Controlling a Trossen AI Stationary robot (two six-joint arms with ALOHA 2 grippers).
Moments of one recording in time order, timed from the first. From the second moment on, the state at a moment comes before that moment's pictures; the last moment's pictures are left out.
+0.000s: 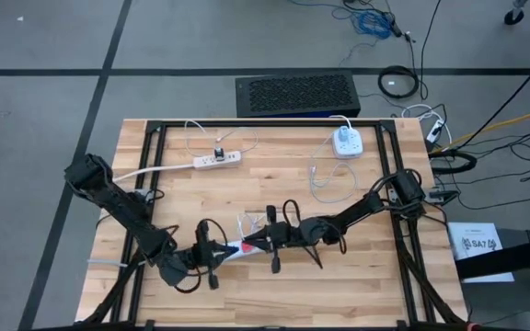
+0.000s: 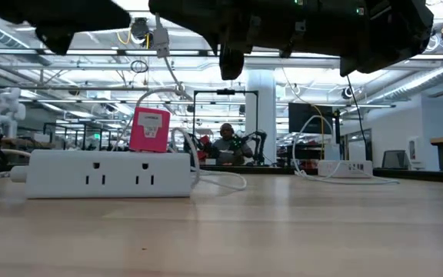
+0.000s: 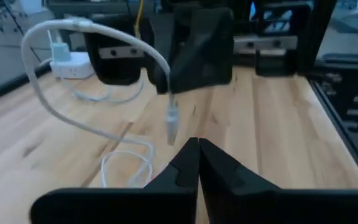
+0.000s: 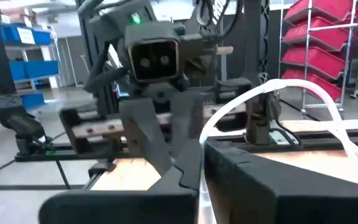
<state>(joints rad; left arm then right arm) -0.79 1.50 0.63 0.45 -0.96 -0.35 0.32 2.02 0.96 1.17 0.23 0.09</state>
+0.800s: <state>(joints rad) -0.64 1.50 0.63 0.60 -0.73 -0.31 0.34 2.02 0.96 1.20 0.21 0.09</state>
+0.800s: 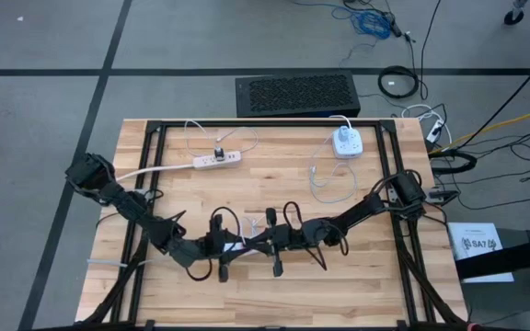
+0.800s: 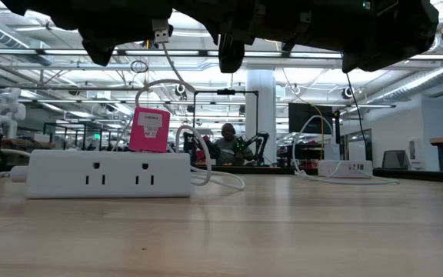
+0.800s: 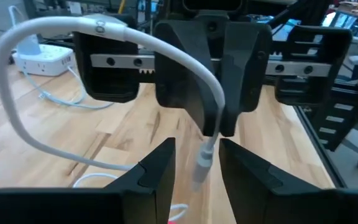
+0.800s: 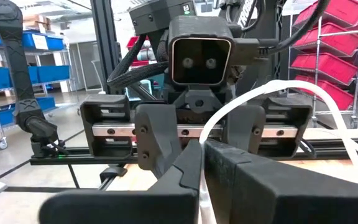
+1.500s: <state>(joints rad) -0.62 1.50 0.63 0.50 -0.72 -0.32 0.33 1.98 0.96 1.02 0.22 0.14</state>
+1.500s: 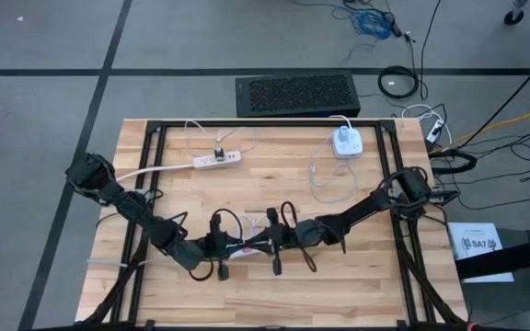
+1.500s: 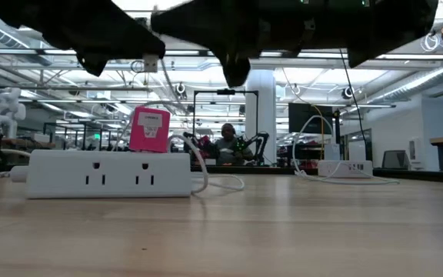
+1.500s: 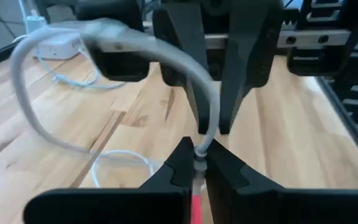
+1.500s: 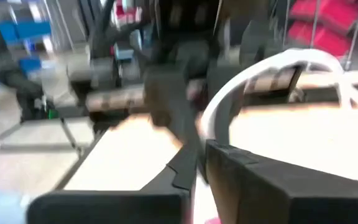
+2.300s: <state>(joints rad) -0.62 1.60 0.63 0.46 -0.73 -0.41 0.34 1.92 0.96 0.75 0.21 0.20</state>
